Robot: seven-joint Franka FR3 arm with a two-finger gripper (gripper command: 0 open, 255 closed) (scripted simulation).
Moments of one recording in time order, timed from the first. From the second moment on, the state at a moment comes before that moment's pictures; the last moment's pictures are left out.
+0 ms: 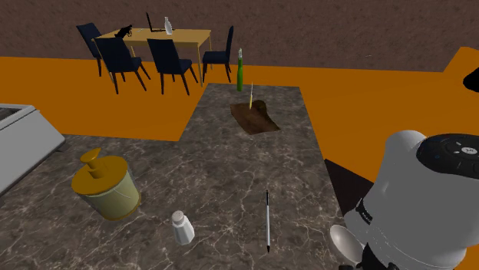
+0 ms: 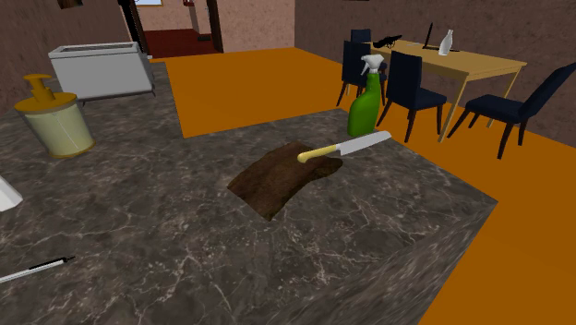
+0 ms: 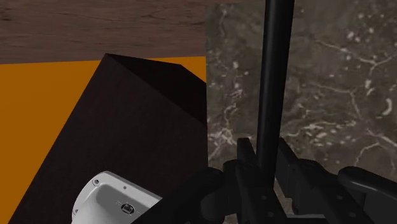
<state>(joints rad) 0.43 -1.19 0.87 -2.75 0.93 1.60 1.66</state>
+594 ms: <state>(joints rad) 0.45 -1.17 0.98 -2.81 1.04 1.70 1.63</state>
